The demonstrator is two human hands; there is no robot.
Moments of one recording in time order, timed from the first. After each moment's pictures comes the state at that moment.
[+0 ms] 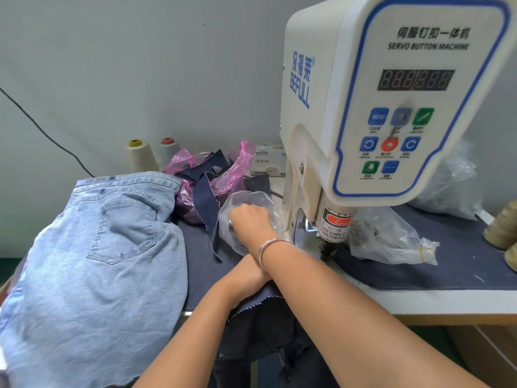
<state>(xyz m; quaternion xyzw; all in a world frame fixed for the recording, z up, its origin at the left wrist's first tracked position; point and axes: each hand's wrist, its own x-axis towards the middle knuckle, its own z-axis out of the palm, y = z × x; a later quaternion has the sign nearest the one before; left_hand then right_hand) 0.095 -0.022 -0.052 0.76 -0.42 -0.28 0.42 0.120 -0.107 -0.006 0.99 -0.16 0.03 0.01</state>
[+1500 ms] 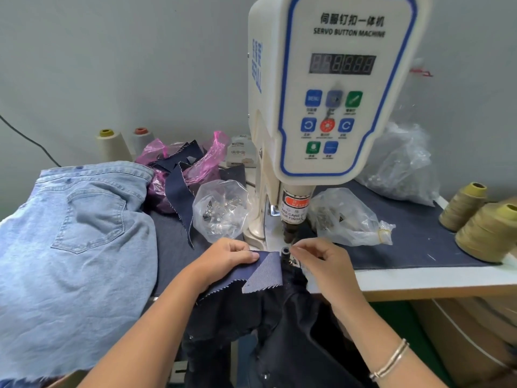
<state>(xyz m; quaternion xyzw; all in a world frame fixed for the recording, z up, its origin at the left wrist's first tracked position) 0.091 -0.017 -0.050 0.71 -0.40 -0.36 0.46 -0.091 -0.133 -0.027 0.71 -0.29 0.31 -0.56</state>
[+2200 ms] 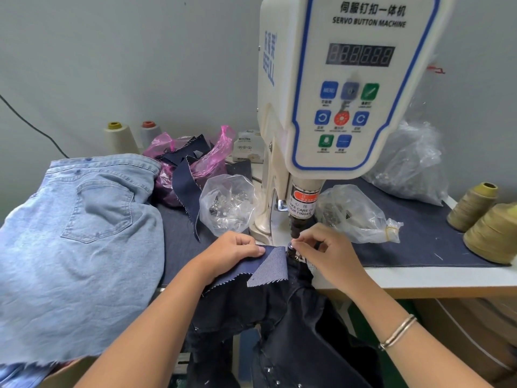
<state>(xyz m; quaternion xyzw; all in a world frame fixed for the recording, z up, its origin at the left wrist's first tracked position) 0.094 -0.016 -0.052 0.71 -0.41 -0.36 0.45 -0.084 -0.153 -0.024 0.85 -0.18 0.29 -0.40</state>
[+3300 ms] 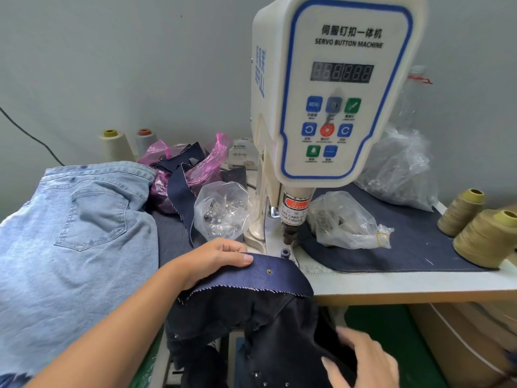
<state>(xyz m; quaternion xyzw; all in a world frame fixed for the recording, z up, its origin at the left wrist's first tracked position) 0.096 0.005 -0.025 0.62 -0.43 -0.48 0.46 -0.189 -0.091 -0.078 0.89 -0.41 0.09 -0.18</state>
